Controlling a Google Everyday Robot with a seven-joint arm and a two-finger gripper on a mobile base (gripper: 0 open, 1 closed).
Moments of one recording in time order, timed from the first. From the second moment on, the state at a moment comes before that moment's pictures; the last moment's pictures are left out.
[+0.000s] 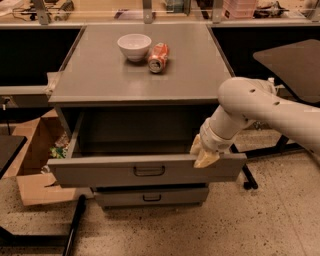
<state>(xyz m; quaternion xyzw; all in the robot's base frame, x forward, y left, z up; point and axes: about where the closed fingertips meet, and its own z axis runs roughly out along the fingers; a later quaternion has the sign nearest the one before) 0.536 -0.141 0.679 -0.75 0.64 0.08 0.13</state>
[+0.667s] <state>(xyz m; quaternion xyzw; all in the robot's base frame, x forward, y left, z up) 0.536 -0.141 0.683 -0.75 0.64 0.08 0.13</state>
